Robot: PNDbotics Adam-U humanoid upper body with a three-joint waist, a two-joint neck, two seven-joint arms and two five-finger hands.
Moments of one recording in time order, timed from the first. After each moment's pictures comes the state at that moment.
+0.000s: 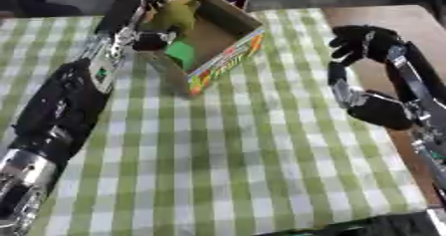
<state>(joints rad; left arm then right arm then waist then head) -1.00 0.30 -0.09 -0.74 -0.95 -0.12 0.14 -0.39 -0.37 0.27 -1.83 0.36 -0.14 0.03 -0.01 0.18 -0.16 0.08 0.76</state>
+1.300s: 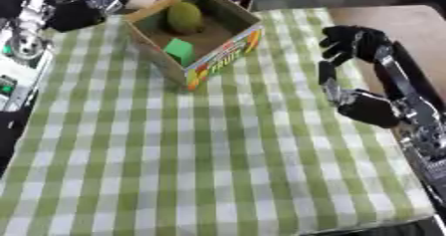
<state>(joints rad) -0.64 0.54 -0.10 -1.56 -0.35 -0.11 0.10 -0.38 -0.38 0.26 -1.82 0.36 -0.14 0.02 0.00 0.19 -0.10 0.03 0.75</state>
